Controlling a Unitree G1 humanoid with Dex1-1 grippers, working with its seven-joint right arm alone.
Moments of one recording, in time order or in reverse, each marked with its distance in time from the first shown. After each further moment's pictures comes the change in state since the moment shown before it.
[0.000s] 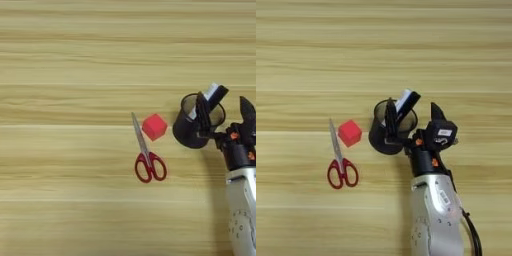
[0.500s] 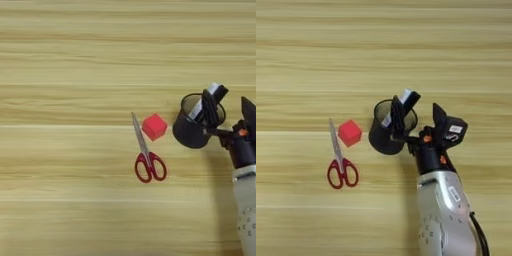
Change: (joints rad) arm 0.001 -0.025 -0.035 -0.127 0.145 0.187 -0.002
